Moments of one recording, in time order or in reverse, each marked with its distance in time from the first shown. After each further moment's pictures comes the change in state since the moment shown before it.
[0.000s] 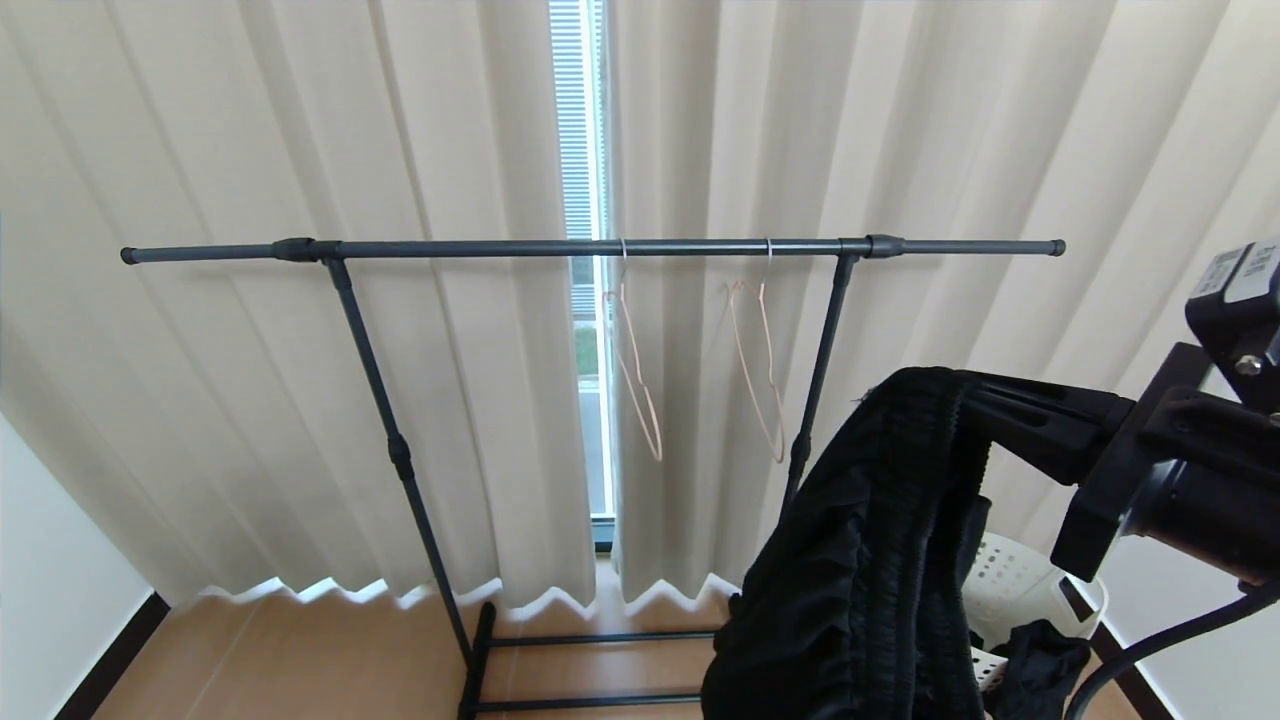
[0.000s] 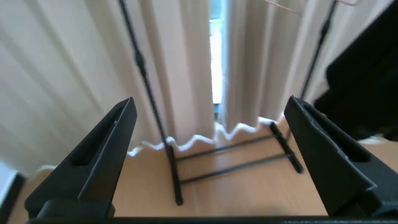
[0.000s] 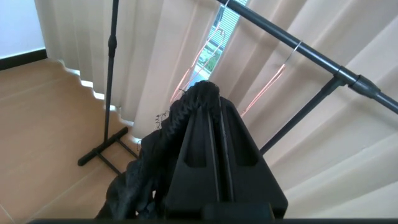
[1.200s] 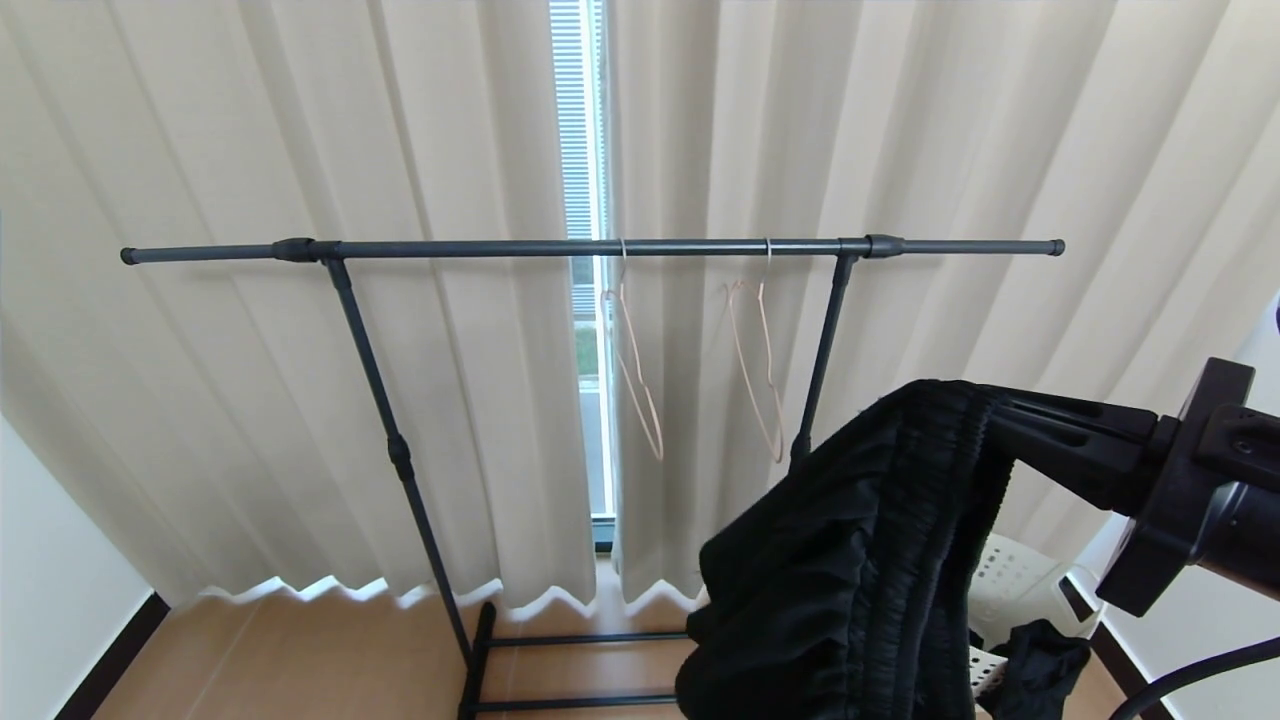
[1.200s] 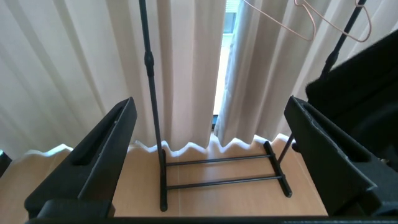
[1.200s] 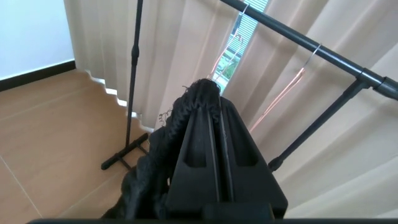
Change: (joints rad) left arm 0.019 -0.071 -0.003 -0.001 0.123 -0.117; right arm -0.003 -0.059 0.029 0.015 0.086 0.055
